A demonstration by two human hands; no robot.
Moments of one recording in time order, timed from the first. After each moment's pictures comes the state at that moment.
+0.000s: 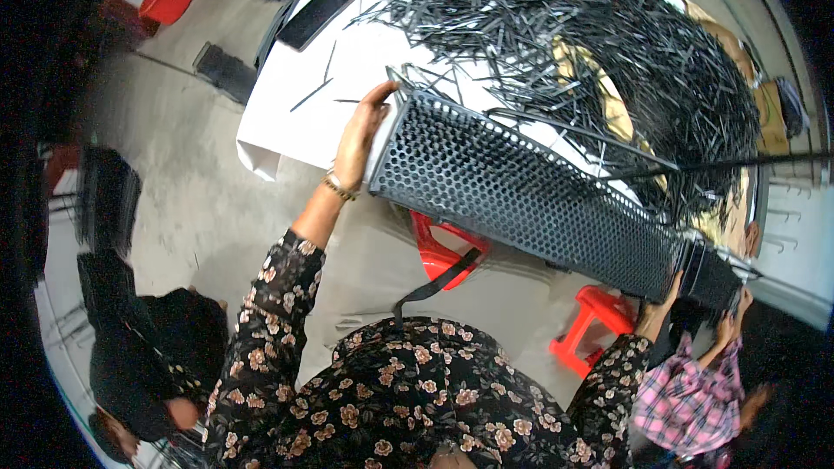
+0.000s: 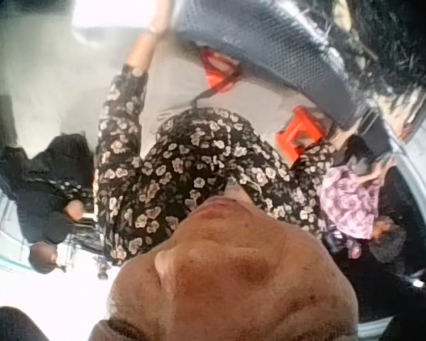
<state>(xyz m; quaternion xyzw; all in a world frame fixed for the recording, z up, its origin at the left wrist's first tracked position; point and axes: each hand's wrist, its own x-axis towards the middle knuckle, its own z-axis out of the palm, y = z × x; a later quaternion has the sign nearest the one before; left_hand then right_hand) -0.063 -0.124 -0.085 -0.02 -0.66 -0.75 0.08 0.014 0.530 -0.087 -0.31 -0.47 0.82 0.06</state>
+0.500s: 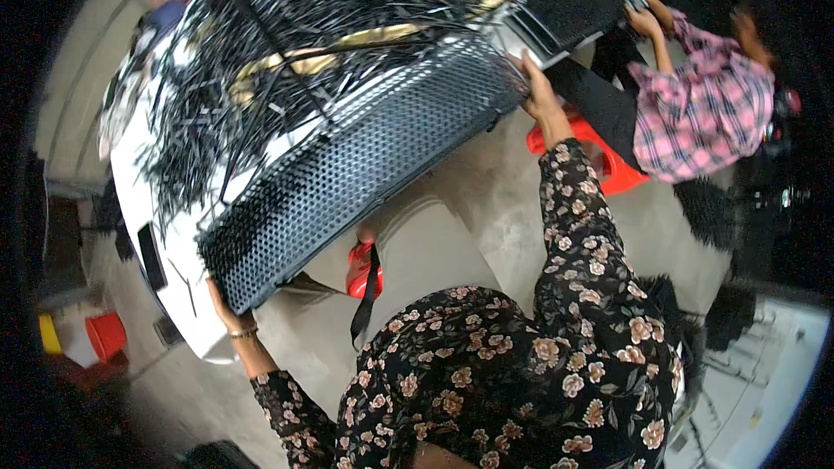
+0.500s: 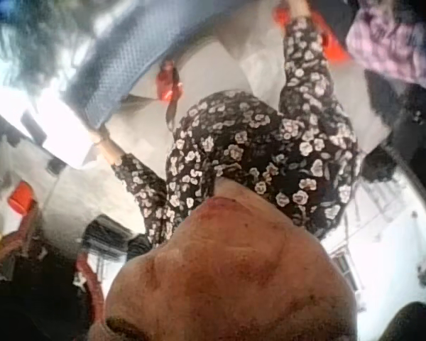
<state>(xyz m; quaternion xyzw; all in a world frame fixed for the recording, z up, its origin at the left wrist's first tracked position) -0.045 -0.136 -0.112 0.20 -0.56 -0.80 -0.07 0.004 0.543 -0.140 -0.27 -0.42 0.85 0.13</state>
